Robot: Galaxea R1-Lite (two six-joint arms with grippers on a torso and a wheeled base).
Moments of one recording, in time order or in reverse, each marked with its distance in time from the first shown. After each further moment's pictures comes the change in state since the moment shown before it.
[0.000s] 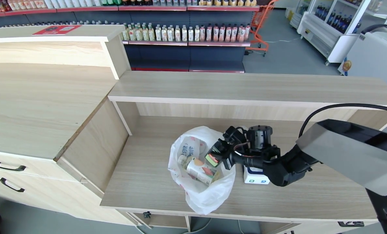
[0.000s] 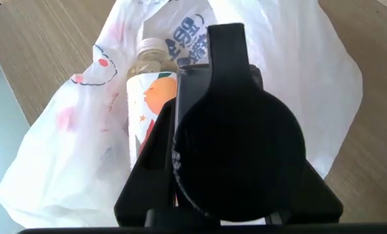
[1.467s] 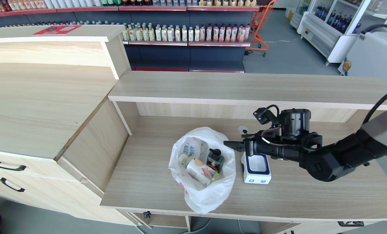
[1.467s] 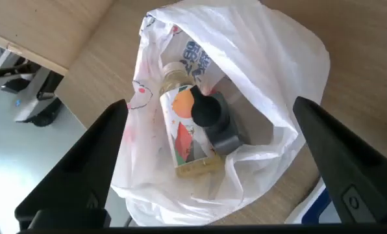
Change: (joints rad) left arm 0.000 0.000 0.000 0.000 0.000 -0.001; right arm -0.081 -0.361 0.235 0.107 -0.006 0.373
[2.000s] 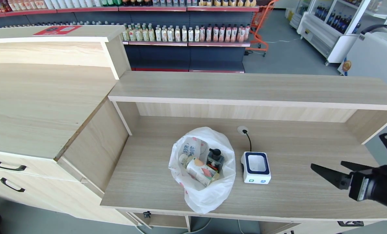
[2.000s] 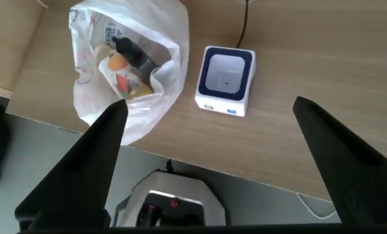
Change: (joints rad) left arm 0.000 0.000 0.000 0.000 0.000 0.000; right arm -0.252 -0.831 0.659 0.148 -0.219 0.027
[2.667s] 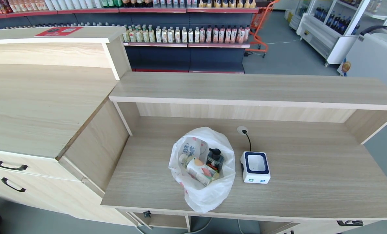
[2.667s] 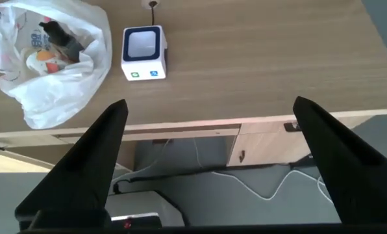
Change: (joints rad) left arm 0.000 0.000 0.000 0.000 0.000 0.000; right arm -0.088 -1.109 0.249 0.646 -0.235 -0.025
